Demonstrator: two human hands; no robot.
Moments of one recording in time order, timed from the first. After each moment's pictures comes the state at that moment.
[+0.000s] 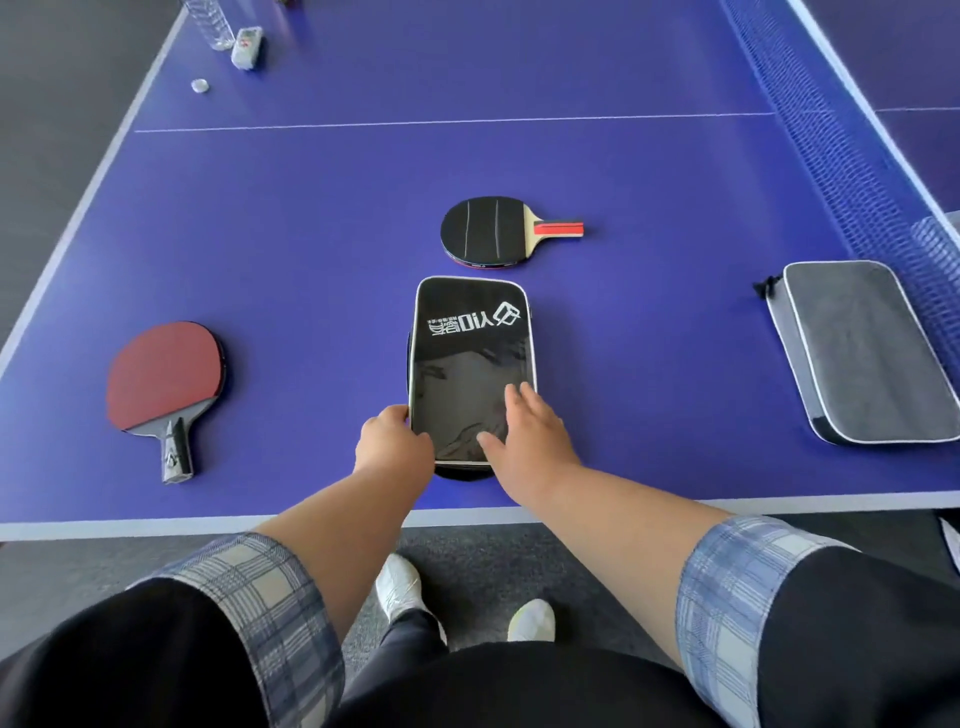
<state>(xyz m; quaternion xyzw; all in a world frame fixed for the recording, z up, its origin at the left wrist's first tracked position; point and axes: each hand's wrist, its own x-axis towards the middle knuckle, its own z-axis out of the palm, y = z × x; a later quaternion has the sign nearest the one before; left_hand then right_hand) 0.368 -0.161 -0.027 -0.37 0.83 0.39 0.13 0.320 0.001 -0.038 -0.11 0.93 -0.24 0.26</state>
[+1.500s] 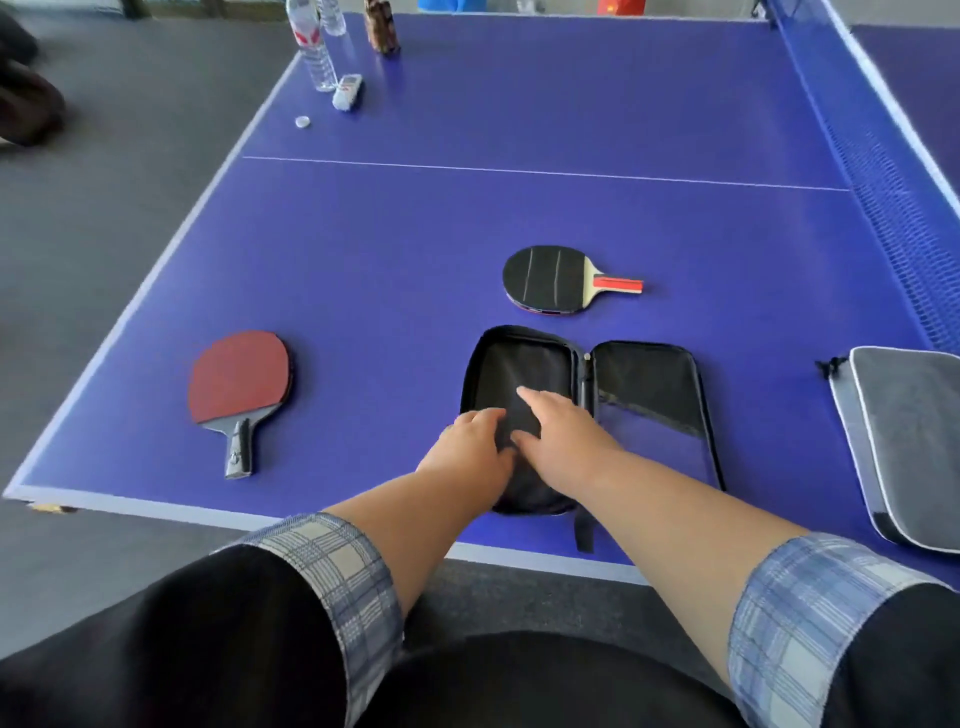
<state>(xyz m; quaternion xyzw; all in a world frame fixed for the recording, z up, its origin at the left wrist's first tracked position) 0.342 -0.150 0.003 -0.21 0.91 0.31 0.17 0.266 -0.020 0.006 -0.22 0.91 -0.22 0.27</state>
